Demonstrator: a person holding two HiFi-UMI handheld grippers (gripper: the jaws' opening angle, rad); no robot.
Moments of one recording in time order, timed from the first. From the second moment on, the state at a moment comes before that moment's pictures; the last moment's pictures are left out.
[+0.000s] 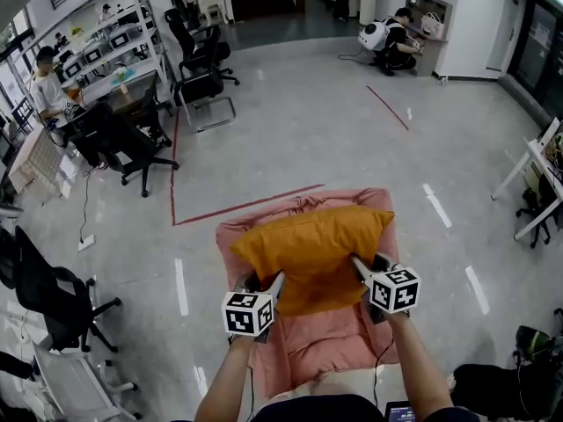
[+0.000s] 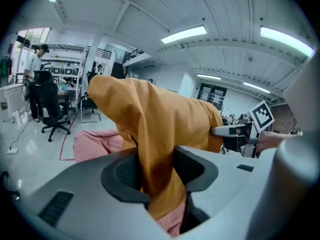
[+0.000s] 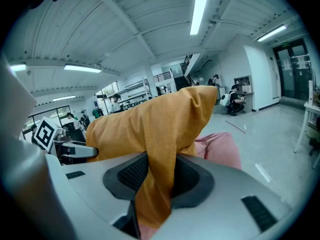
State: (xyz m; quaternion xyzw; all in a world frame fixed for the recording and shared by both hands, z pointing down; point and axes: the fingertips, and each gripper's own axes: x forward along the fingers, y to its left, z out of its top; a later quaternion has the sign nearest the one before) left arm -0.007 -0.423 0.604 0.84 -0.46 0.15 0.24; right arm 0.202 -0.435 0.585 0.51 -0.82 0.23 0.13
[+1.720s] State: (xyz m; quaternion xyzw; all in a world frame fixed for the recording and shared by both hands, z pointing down) left arm -0.073 -0.283 0.485 0.88 -0.44 0.08 0.14; right arm 0.138 -0.273 0.477 0.56 -0.81 0.17 0.05
